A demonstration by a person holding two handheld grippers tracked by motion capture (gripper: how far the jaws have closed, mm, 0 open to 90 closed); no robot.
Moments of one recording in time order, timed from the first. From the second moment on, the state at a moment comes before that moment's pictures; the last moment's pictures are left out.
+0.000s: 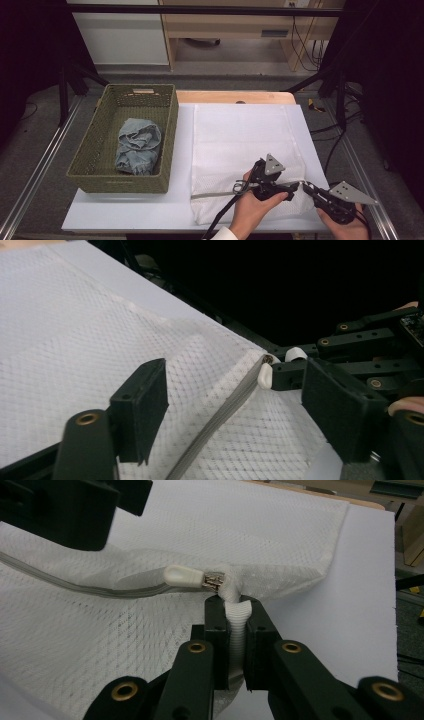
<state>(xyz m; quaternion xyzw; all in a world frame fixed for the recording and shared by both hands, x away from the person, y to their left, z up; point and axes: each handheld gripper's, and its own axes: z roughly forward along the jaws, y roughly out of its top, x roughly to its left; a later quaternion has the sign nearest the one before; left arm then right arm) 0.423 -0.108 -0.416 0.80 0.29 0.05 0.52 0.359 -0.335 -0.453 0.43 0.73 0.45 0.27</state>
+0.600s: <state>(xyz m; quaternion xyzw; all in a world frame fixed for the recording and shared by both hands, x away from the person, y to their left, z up) 0.424 -0.124 -0.432 0.79 0.32 -0.06 0.52 0.359 -0.335 -0.453 0.42 0.74 0.45 0.27</state>
